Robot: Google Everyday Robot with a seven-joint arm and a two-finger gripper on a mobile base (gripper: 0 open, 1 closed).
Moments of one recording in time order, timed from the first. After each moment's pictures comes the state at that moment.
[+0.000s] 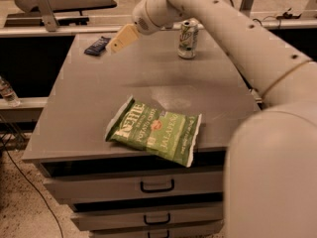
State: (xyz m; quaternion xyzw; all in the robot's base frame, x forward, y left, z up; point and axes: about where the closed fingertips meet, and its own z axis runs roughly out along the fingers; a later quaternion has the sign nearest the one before) arm 0.778 0.076 0.949 -0.50 0.72 0.15 0.46
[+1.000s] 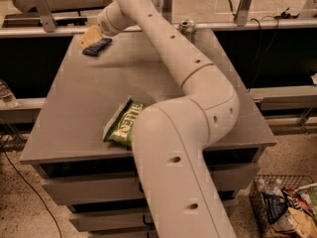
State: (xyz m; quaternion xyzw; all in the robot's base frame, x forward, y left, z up) arm 0.879 0.196 0.900 -0.45 0.75 0.18 0.45
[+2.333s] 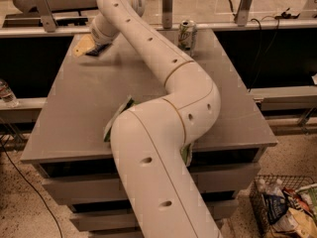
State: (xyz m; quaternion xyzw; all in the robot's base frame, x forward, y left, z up) arm 0.887 0.213 0.852 -0.40 0.82 0.14 0.38
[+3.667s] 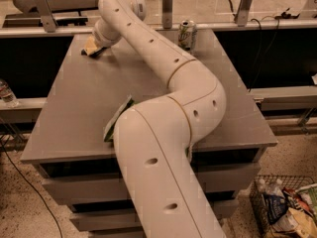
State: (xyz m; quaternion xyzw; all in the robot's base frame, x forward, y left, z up) arm 0.895 0.199 0.841 -0.35 0.84 0.14 0.38
